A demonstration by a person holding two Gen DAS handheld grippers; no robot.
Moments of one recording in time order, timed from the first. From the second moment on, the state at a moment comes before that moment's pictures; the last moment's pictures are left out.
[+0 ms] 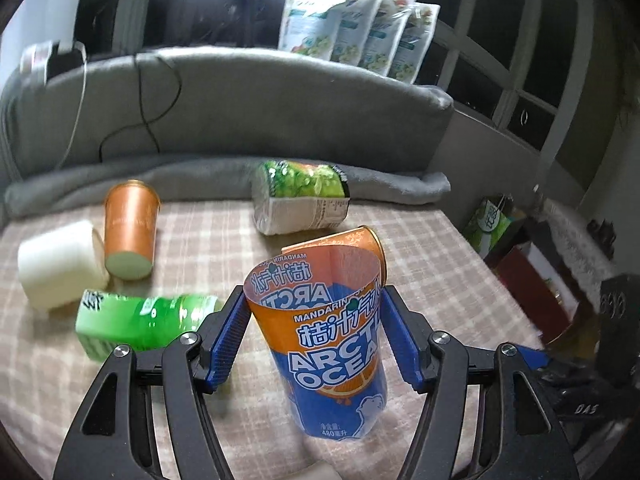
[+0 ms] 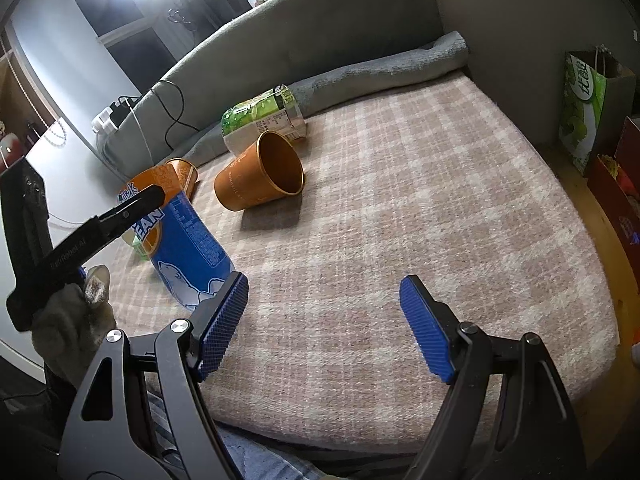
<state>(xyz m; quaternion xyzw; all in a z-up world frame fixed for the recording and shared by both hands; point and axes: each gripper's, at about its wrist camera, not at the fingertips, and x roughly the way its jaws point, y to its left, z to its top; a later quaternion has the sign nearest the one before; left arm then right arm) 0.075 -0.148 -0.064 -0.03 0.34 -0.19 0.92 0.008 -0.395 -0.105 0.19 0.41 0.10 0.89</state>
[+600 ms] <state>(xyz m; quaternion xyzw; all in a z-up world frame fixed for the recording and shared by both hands) 0.060 -0.164 -0.061 0.01 0.30 -0.20 0.93 0.007 -0.396 -0.105 0.20 0.41 0.10 0.88</state>
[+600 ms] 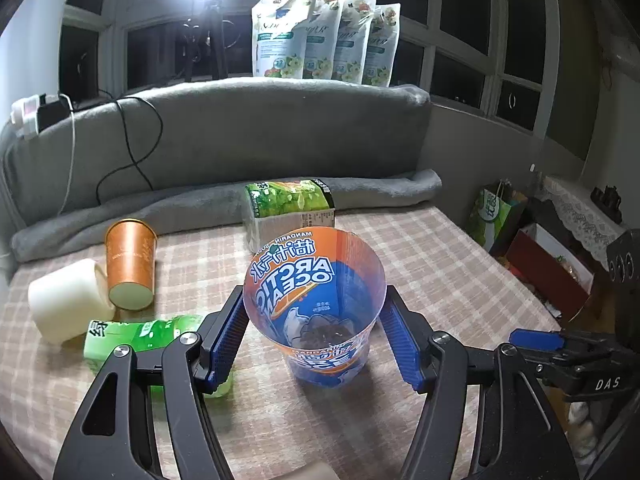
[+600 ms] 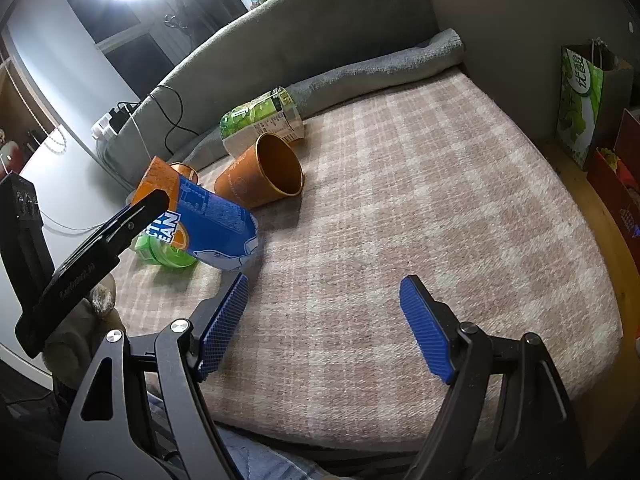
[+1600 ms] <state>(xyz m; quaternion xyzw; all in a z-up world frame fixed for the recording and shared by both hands) 0.071 -0.166 -0.065 -0.02 0.33 -0.22 0.92 0.005 -0.400 -0.105 0.20 0.40 0.09 0.89</state>
